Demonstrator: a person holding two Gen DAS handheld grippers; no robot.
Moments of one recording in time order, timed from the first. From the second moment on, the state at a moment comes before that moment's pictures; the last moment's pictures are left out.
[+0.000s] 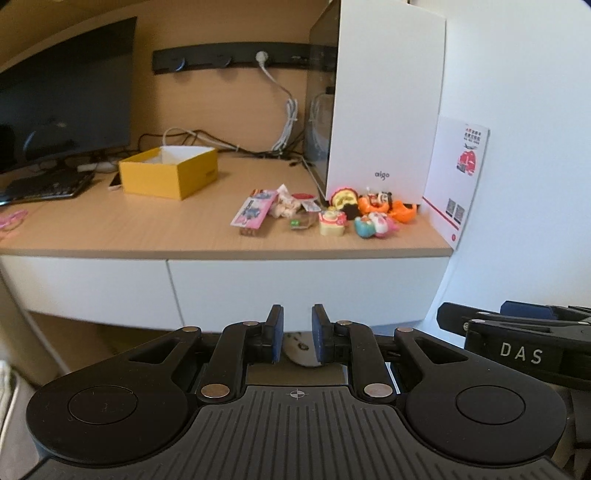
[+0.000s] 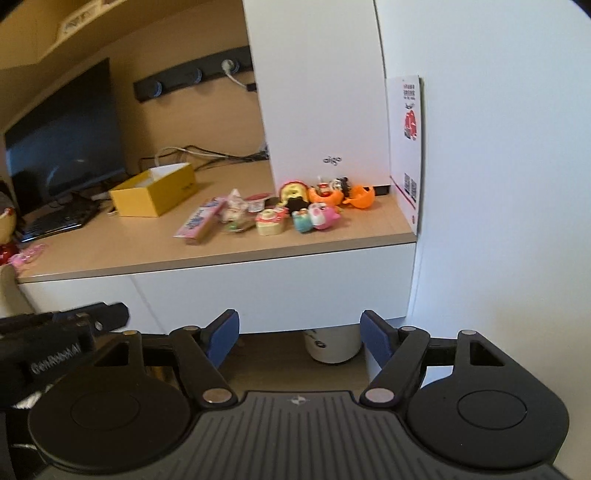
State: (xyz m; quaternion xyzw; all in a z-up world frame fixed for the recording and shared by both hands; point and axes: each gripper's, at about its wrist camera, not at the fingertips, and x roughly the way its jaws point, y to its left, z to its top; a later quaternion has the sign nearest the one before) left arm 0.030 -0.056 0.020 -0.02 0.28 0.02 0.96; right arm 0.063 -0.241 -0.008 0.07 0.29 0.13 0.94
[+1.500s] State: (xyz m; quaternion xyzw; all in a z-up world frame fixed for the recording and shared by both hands) left arm -0.012 -0.063 0.017 -0.04 0.27 0.03 0.96; right arm 0.019 -0.227 -0.004 0.02 0.28 0.15 0.95
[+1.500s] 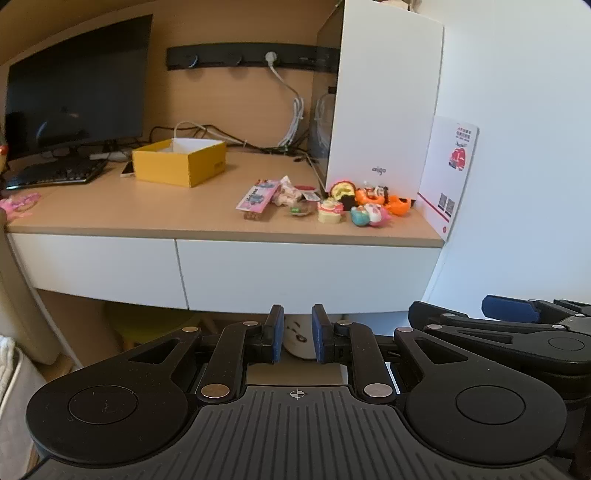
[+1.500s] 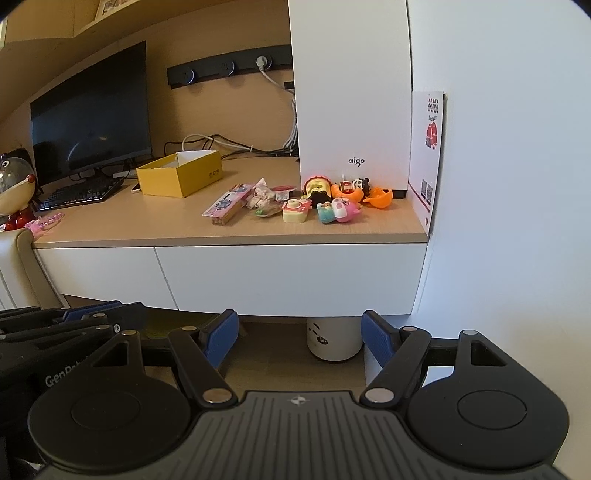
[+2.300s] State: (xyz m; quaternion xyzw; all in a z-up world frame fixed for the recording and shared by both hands) left arm -0.018 -0.062 0.018 -0.04 0.27 0.04 0.96; right arm 0.018 -0.227 -0.005 0.03 0.28 0.15 0.95
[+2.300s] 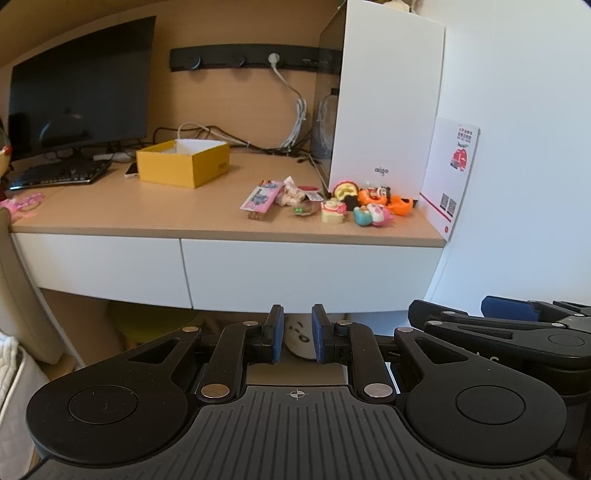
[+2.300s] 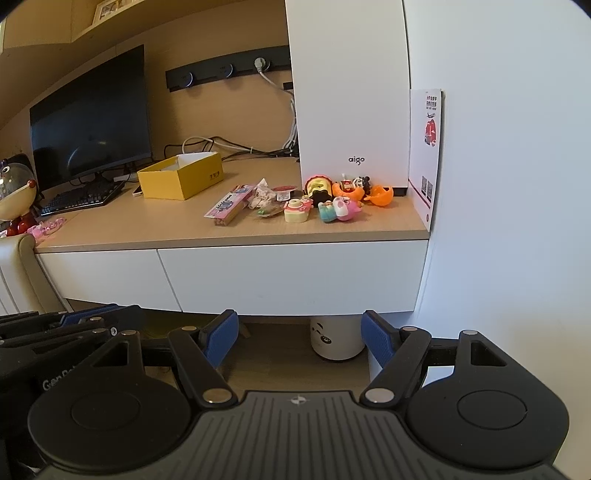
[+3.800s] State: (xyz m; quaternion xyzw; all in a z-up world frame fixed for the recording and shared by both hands) left arm -0.020 -0.064 0.016 -0.04 0.27 0.04 0.96; right arm 0.015 -0.228 -0.007 0.04 0.29 0.15 0.95
